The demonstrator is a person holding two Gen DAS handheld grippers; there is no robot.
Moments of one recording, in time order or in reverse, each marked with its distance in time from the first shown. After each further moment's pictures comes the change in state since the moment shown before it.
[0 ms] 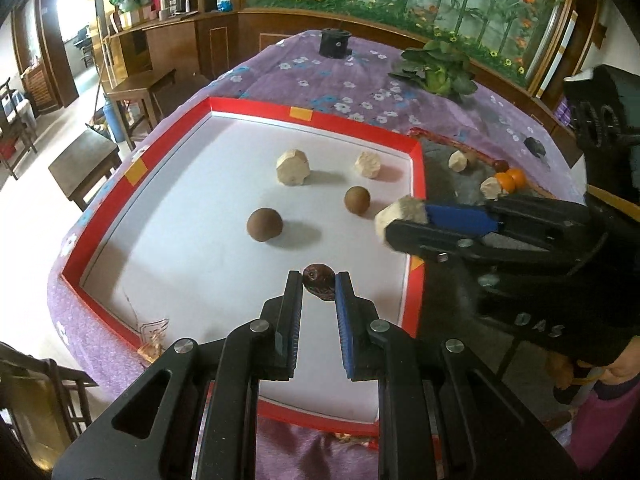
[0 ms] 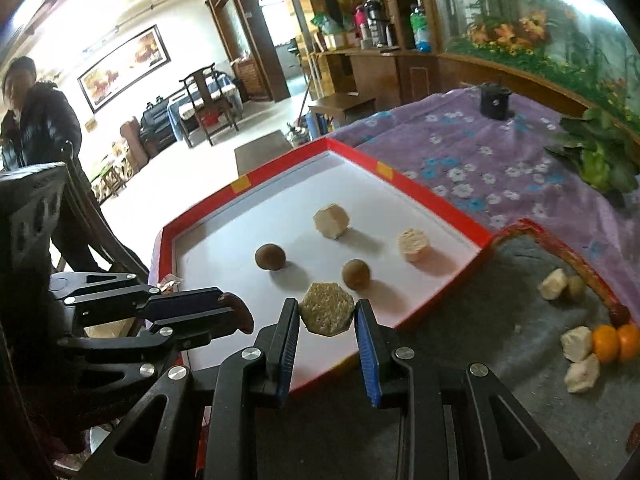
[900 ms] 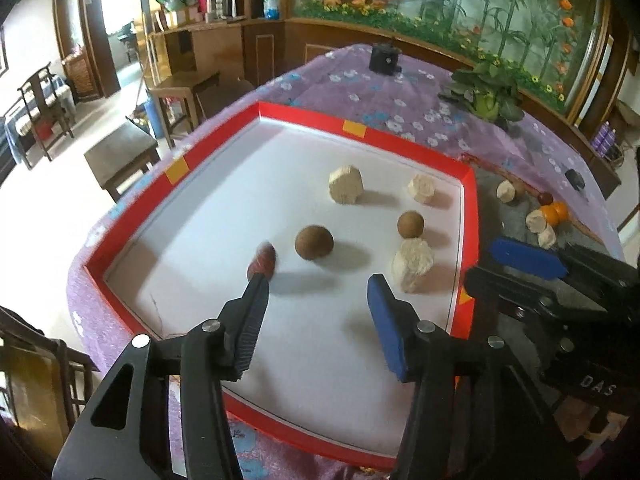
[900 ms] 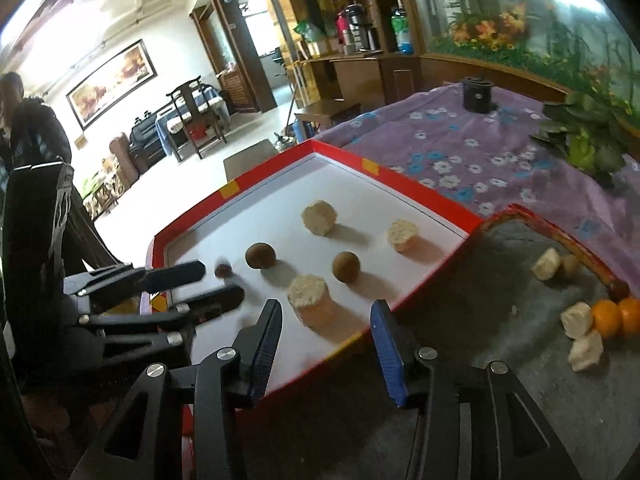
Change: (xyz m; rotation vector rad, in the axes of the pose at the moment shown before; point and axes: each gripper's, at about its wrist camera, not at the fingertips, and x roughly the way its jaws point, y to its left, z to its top) left arm 0.008 0.013 0.004 -0.092 -0.070 0.137; right arm -0.018 -0.008 -0.016 0.067 -0.064 -0.050
